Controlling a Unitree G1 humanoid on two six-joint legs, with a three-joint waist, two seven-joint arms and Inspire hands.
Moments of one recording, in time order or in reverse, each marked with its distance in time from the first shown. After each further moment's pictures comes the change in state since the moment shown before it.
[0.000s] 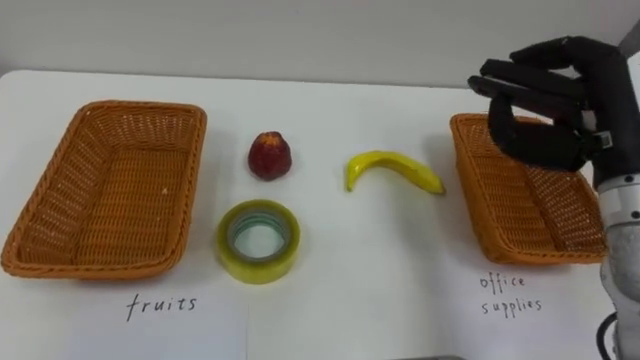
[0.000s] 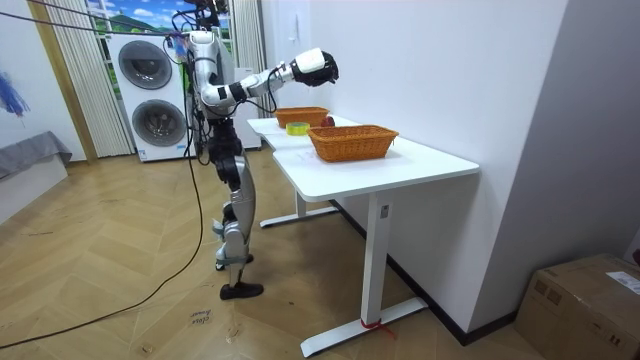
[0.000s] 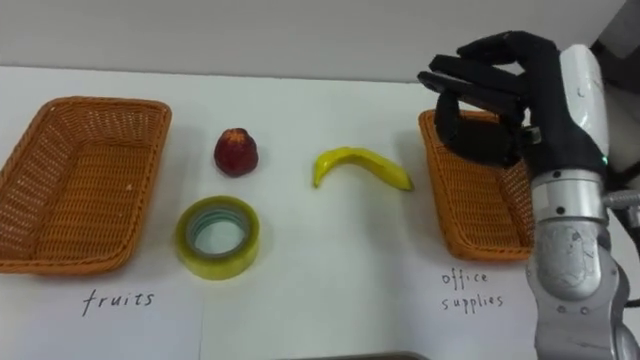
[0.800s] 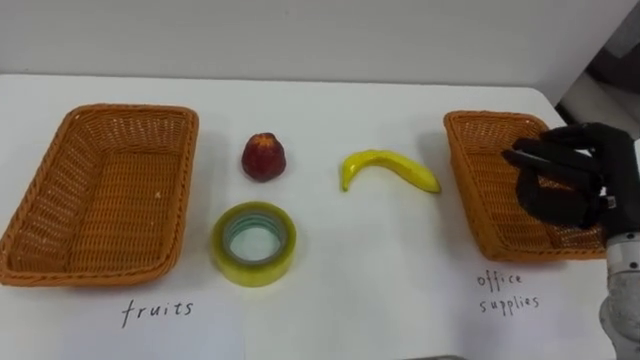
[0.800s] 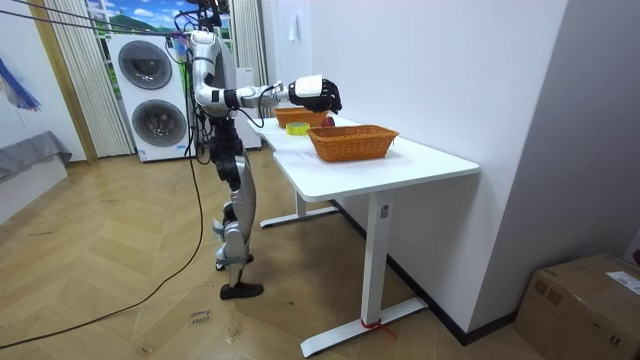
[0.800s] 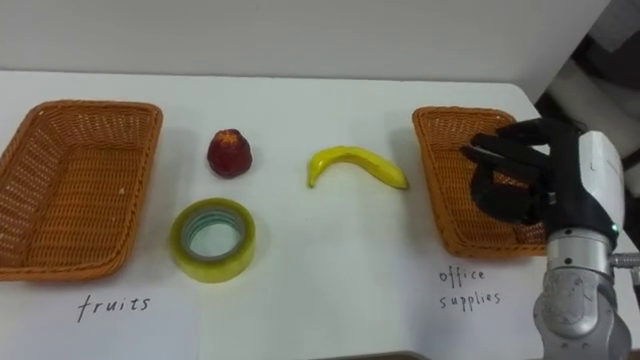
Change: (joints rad) left arm 0.017 0.001 0.038 -0.062 0.006 0.021 -0.006; right arm 0.097 -0.001 -0.022 0.202 -0.042 0.024 -0.073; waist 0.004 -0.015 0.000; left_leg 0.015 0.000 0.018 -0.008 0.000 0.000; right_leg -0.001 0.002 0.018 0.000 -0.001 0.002
